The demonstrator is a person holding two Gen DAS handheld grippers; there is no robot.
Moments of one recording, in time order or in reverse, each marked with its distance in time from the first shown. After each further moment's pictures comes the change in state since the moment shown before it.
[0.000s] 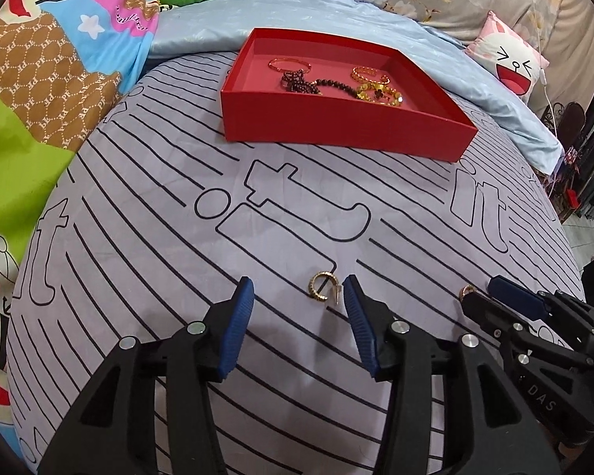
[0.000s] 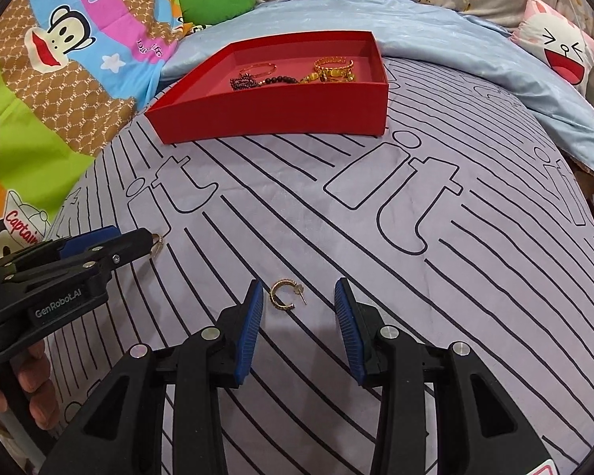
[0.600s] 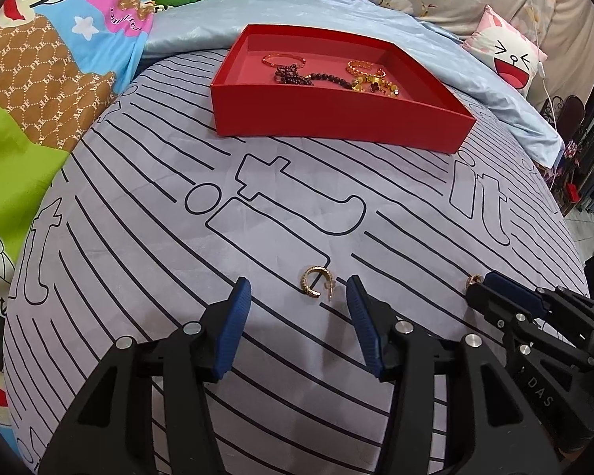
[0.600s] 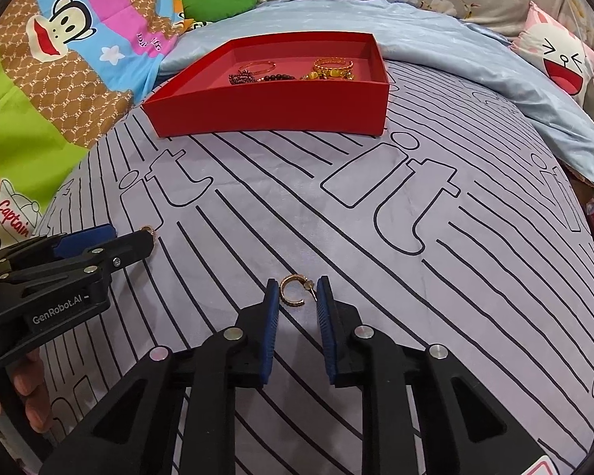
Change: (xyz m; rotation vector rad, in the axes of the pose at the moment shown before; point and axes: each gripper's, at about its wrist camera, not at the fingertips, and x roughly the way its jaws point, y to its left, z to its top) left arm 0.005 -0.007 -0.003 0.019 0.003 0.005; right arm 0.002 0.002 -0.002 -0.029 -0.011 -0.031
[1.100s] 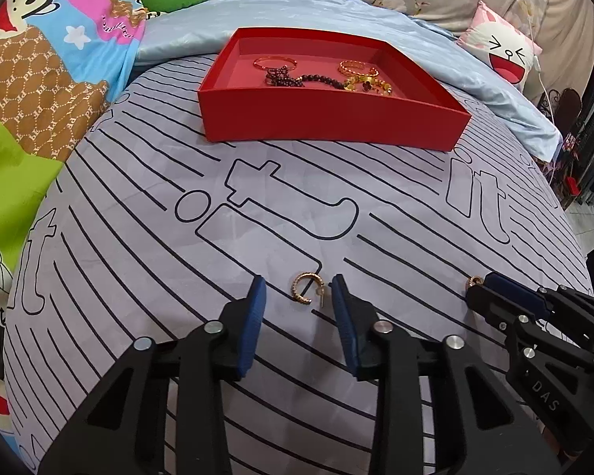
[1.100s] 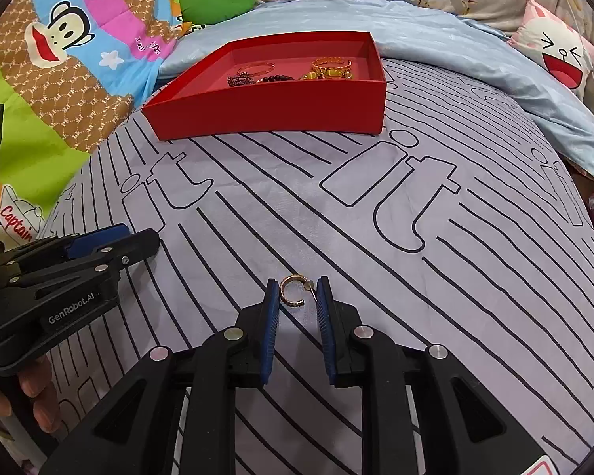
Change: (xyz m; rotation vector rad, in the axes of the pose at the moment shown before) left arm 0.003 -0.006 0.002 0.031 -0.009 0.000; right arm -0.001 -0.003 -0.001 0.019 0.000 0.014
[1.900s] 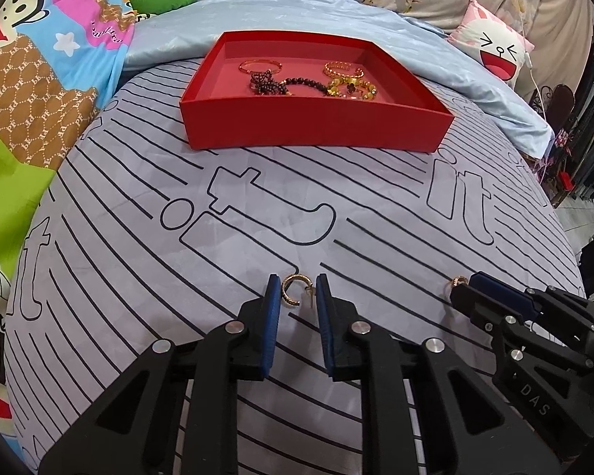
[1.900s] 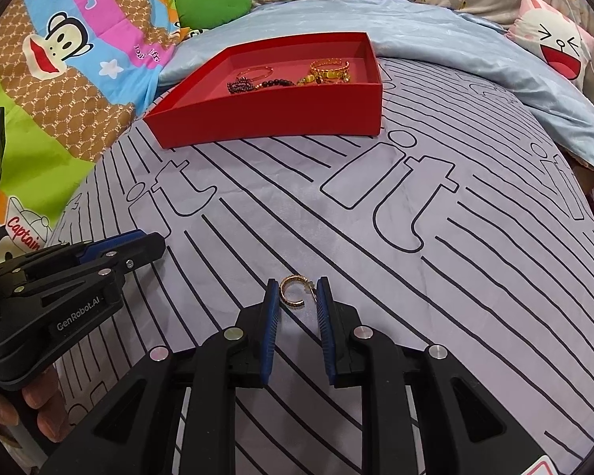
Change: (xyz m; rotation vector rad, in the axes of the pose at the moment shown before) left arm -0.006 -0.010 0.007 0.014 0.006 -0.024; right arm -0.007 -0.002 0.004 0.026 -0.004 0.027
